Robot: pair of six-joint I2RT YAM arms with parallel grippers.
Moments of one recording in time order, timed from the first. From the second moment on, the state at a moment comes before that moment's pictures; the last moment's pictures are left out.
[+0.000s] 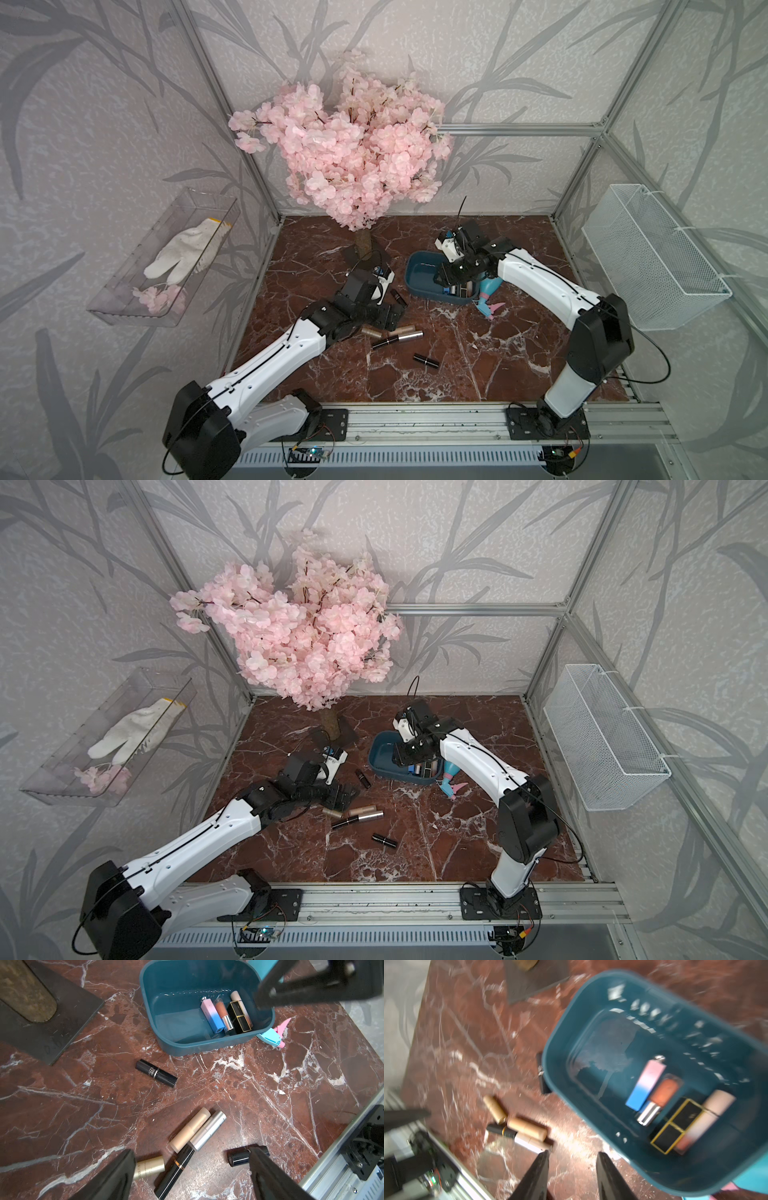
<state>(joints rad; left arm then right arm) -0.62 1.12 0.83 -0.52 0.09 -0.25 0.57 1.70 1.43 -0.81 -0.29 0.20</state>
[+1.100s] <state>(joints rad) -0.61 0.60 0.58 -0.64 0.00 -0.49 1.16 1.73 1.14 -0.80 -0.14 0.08</state>
